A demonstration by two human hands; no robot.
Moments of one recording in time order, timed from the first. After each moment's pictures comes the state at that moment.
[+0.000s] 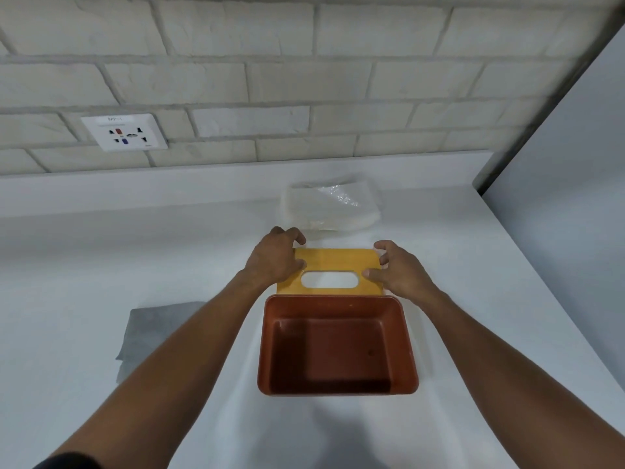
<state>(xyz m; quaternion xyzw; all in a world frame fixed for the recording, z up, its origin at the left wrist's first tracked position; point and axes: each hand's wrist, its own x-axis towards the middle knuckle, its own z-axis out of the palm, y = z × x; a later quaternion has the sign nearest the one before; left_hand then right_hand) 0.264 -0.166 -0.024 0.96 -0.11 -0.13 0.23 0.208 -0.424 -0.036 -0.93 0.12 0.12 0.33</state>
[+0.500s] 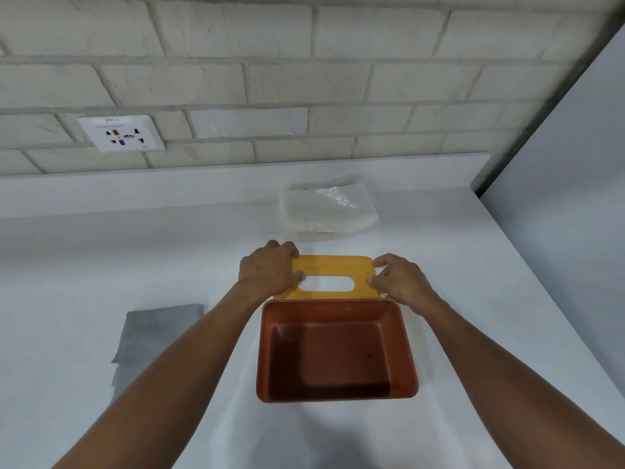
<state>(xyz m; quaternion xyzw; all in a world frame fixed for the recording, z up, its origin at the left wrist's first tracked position) 0.251 -0.164 -0.028 0.98 -0.10 -0.14 0.13 0.204 -0.430 -0.051 -0.92 0.18 0.14 0.33</state>
